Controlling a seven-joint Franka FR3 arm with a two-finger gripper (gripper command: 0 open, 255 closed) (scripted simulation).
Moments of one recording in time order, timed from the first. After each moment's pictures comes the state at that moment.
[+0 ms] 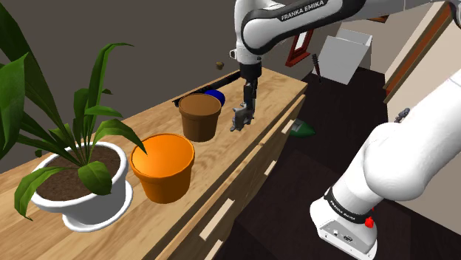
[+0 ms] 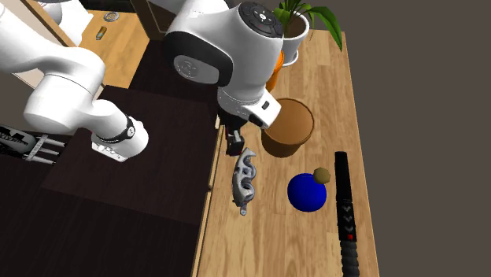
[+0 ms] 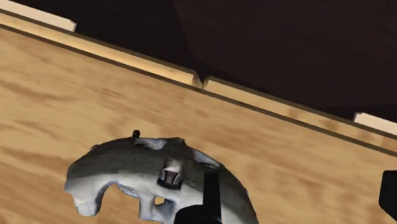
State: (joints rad) arm 0.08 -0.16 -0.06 -2.24 -0.13 1.87 -0.38
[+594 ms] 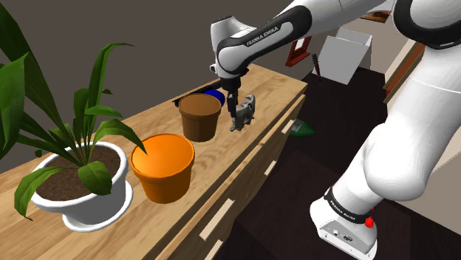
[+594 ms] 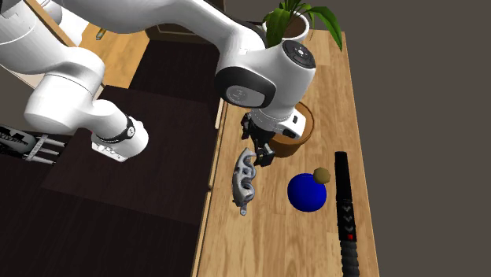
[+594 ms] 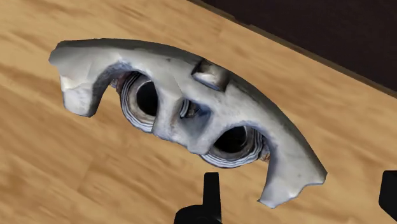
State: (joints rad) arm 0.10 0.11 -0.05 -2.10 -0.18 2.00 -0.47
